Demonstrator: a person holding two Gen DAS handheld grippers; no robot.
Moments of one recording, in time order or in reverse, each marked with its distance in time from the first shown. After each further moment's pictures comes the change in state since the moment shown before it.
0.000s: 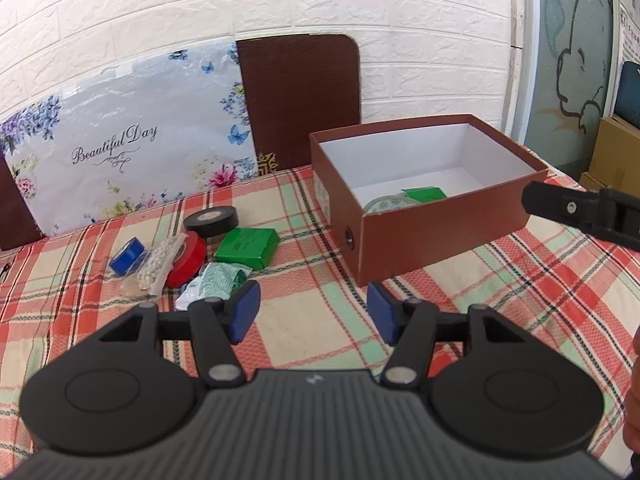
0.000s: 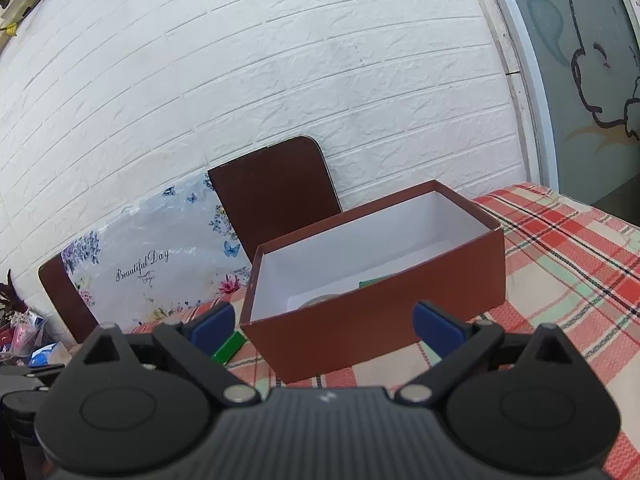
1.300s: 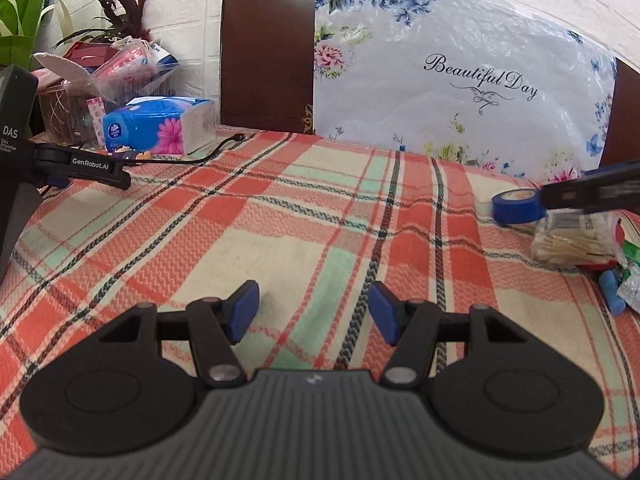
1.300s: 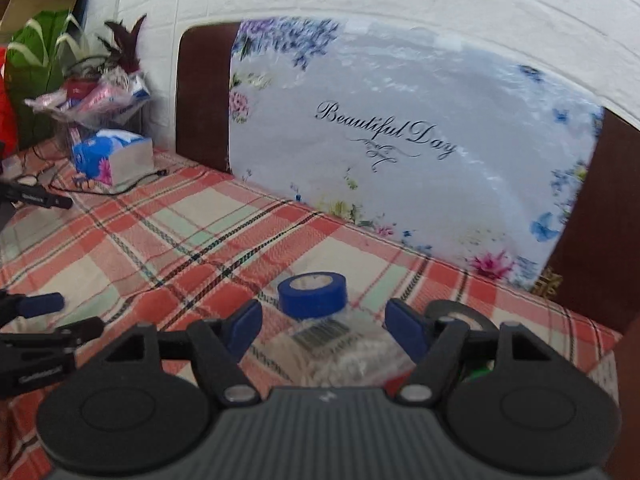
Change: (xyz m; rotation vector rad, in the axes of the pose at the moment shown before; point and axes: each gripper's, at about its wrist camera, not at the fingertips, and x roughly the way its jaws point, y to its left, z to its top) left arm 0.047 0.280 -0.129 -0.431 -0.076 0.468; right arm 0.247 0.324 -0.082 -0.767 0.293 0.315
